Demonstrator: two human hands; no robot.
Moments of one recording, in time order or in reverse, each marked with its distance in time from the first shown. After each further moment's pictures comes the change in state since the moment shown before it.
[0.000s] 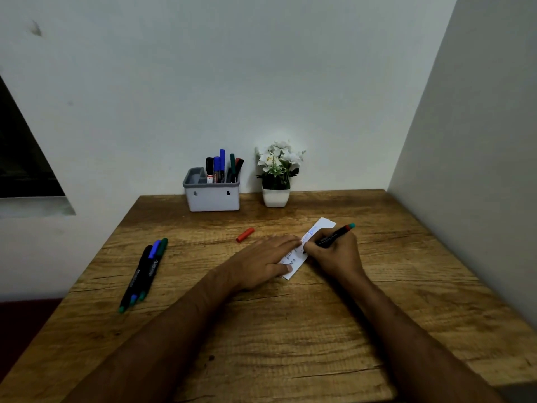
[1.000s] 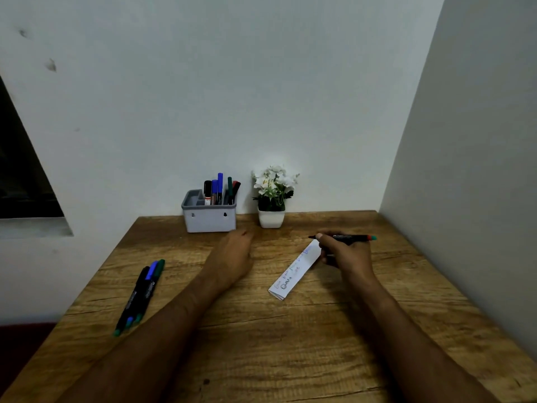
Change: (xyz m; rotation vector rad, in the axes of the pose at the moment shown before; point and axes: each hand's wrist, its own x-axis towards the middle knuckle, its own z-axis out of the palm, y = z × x) left_hand 0.006 -0.026 -0.033 0.265 0.484 -0.251; right_hand 0.018 -0.023 -0.028 0.509 0.139 0.200
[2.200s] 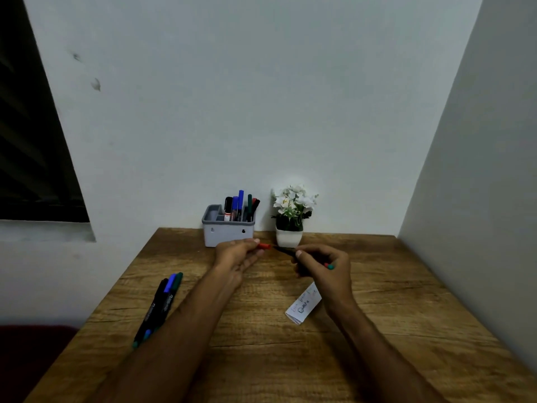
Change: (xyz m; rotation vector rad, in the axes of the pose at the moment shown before) left_hand 0.014 -0.001 -0.042 -1.737 0.211 -0.946; right_hand -0.019 0.001 0.064 0.034 -0.251 -0.340
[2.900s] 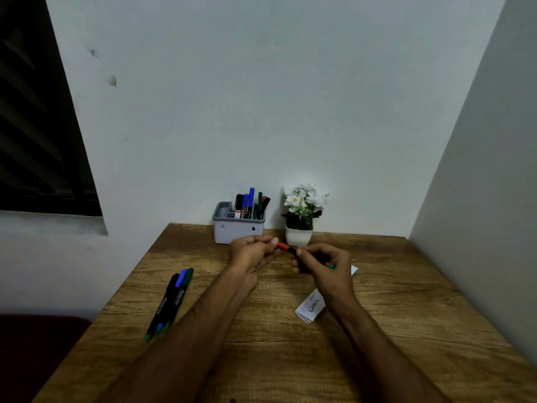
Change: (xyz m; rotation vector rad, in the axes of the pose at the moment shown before) left_hand -0.020 -0.005 0.009 0.035 -0.015 0.074; right_hand 0.005 0.014 0.015 0.060 -0.053 0.034
